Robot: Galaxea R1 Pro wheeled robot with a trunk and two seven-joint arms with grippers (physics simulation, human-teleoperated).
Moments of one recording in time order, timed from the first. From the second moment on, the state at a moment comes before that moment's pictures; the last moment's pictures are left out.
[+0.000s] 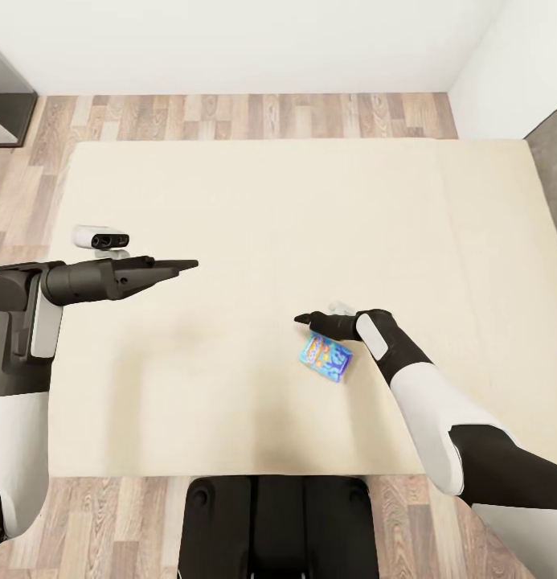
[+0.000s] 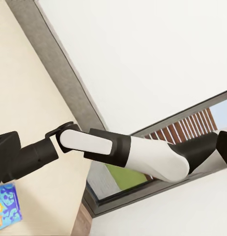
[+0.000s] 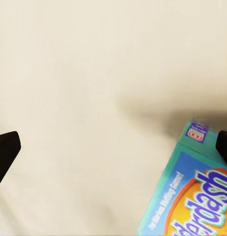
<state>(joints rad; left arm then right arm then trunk) -1.02 0.26 0.10 -1.43 0.30 1.04 -1.53 -1.17 0.08 -0.02 -0.51 -0.40 0.69 0.24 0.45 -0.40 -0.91</state>
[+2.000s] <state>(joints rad) -1.02 0.27 0.10 -1.43 0.30 1.04 -1.53 -1.17 0.08 -0.02 -0.51 -0.40 0.70 0.25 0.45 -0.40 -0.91</state>
